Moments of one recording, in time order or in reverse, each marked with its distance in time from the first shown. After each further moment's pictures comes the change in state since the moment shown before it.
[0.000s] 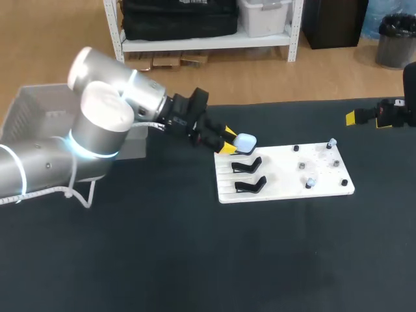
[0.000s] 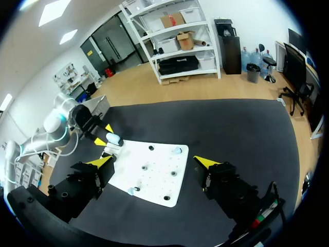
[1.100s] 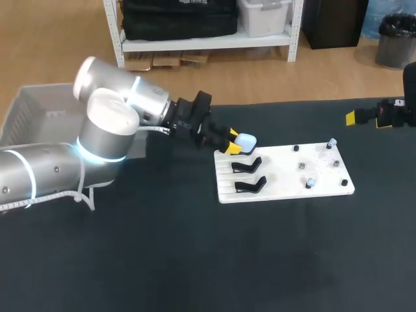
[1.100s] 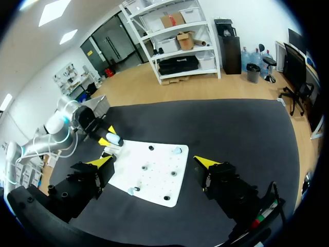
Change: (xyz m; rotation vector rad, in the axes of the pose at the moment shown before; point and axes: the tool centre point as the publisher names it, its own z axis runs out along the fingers) left arm -0.002 0.004 0.015 0.002 -0.058 -0.013; right arm 0.000 0.000 0.000 0.000 0.000 0.000
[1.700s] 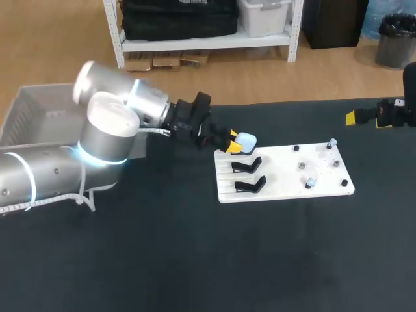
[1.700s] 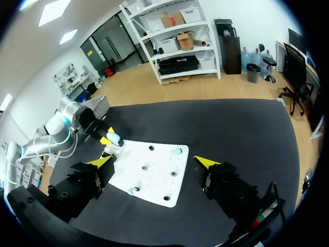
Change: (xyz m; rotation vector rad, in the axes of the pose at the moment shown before) left arm -0.003 0.000 0.001 -0.010 -0.034 -0.006; right arm 0.000 0.000 0.000 0.000 0.000 0.000
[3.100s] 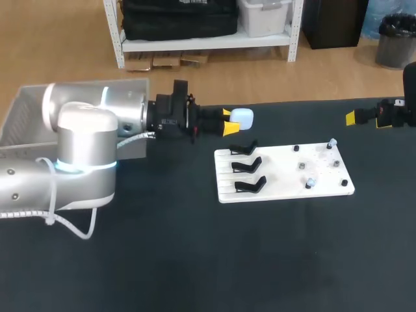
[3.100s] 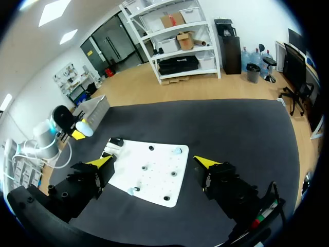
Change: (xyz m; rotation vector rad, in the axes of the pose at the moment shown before) left arm -0.081 -0.046 -0.043 -0.119 -0.278 0.034; right arm 0.000 0.000 0.000 0.000 0.000 0.000
